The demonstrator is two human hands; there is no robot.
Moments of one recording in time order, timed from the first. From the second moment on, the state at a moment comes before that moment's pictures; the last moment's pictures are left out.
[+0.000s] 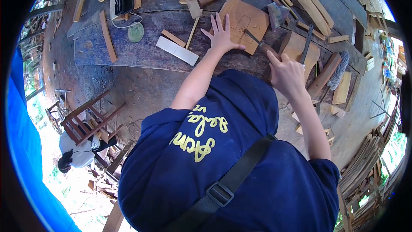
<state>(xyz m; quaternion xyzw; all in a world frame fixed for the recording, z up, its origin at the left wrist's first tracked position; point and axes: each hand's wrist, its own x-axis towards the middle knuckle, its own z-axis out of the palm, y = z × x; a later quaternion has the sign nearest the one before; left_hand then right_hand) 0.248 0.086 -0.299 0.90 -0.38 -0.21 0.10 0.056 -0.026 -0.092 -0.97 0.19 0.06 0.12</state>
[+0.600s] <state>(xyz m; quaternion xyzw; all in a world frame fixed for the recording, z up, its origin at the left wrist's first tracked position) 0.249 0.085 -0.302 0.90 -0.38 -0.20 0.08 0.110 0.033 -0.084 -0.96 0.22 0.12 0.08</state>
